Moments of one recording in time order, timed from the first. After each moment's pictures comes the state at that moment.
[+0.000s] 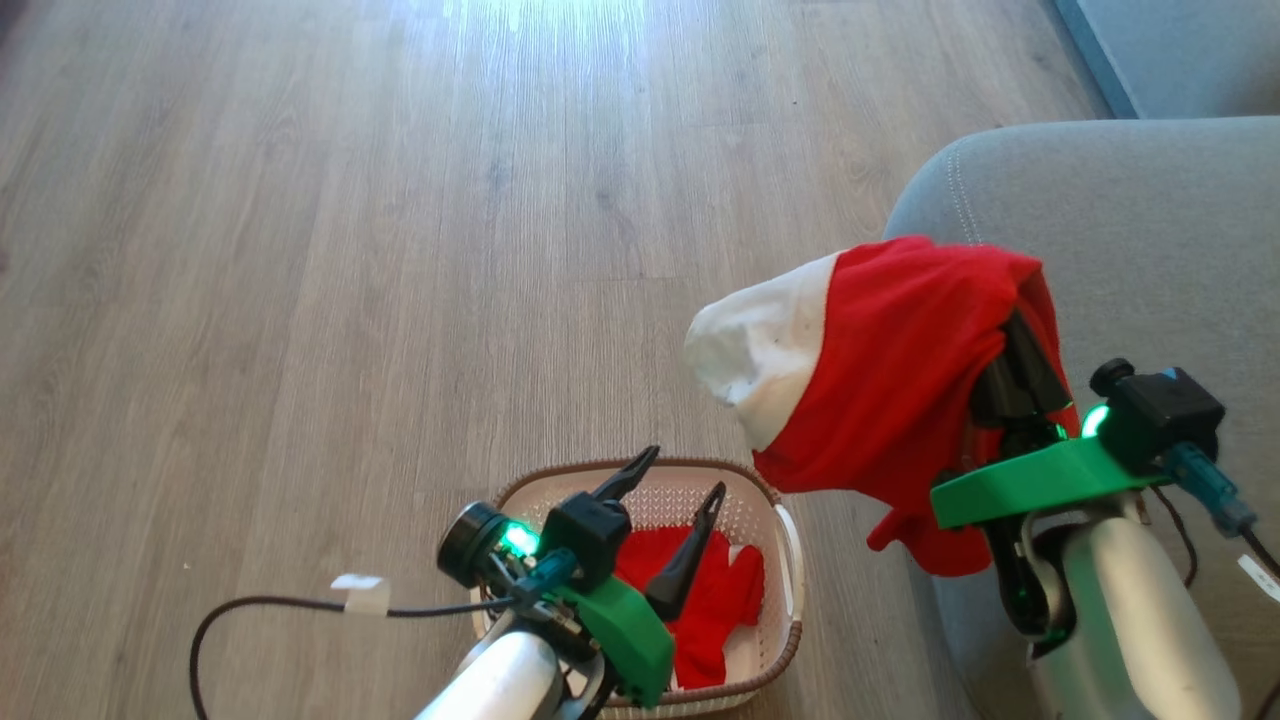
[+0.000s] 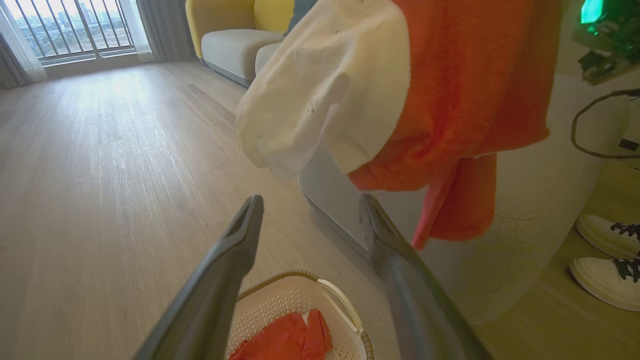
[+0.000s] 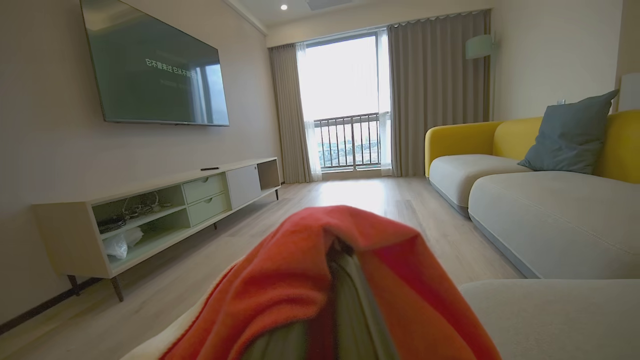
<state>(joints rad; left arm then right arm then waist) -0.30 0.05 -0.74 0.41 -0.32 0.06 -0.26 -0.21 -0.06 0.11 0.13 0.24 0.12 -0.26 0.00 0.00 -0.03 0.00</state>
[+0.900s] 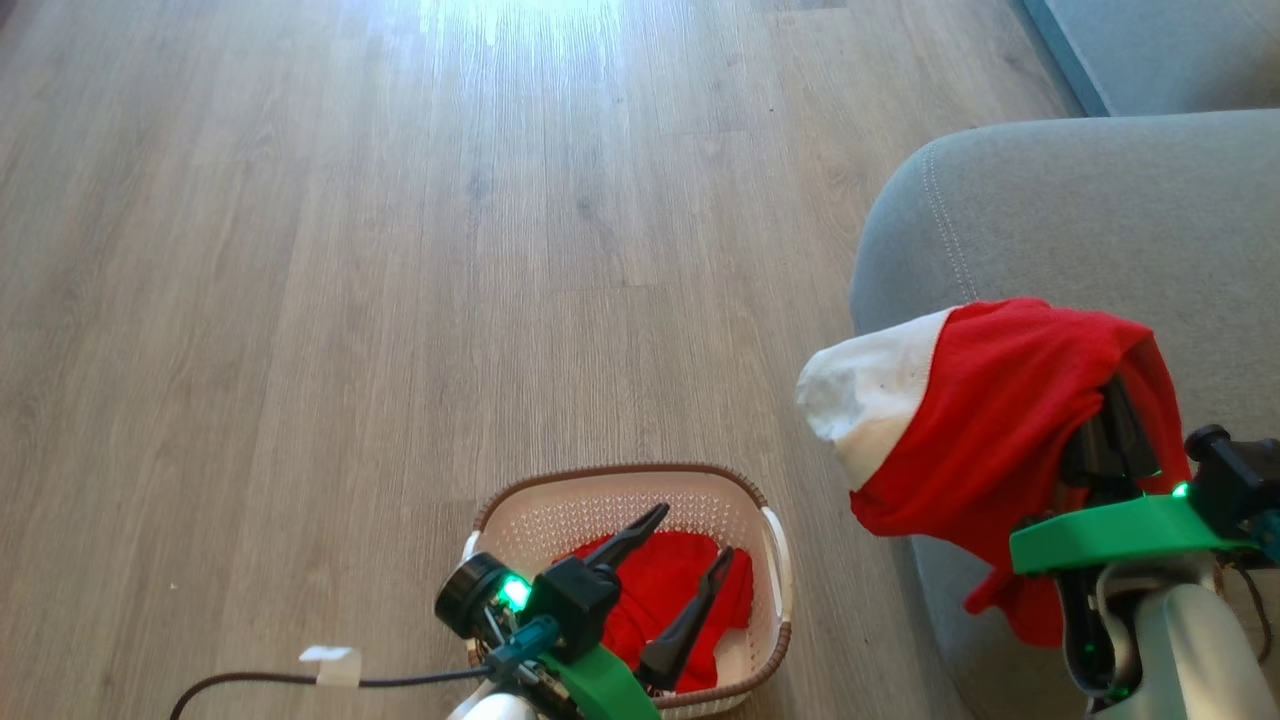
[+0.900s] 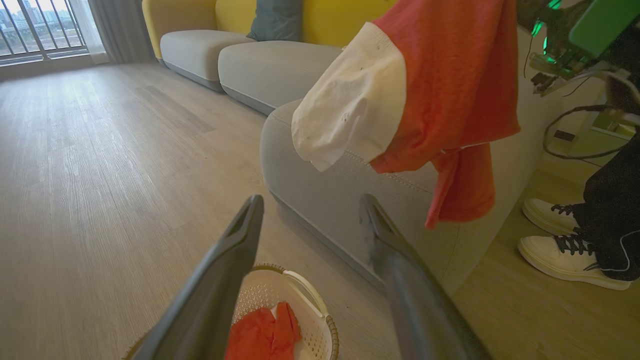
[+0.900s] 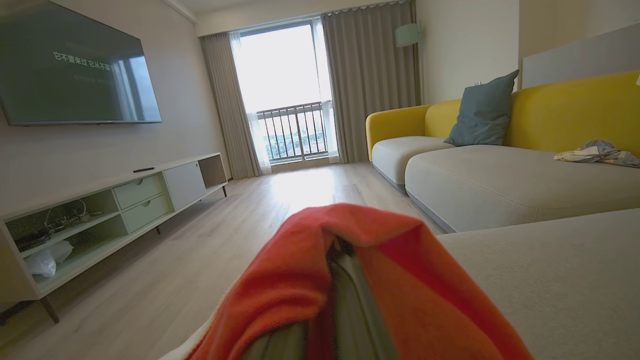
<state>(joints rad) -0.14 0.05 -0.63 0.30 -0.20 -0.09 -0.26 -0.09 -0.05 -0.07 0.10 0.24 0.12 -0.26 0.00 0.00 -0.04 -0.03</state>
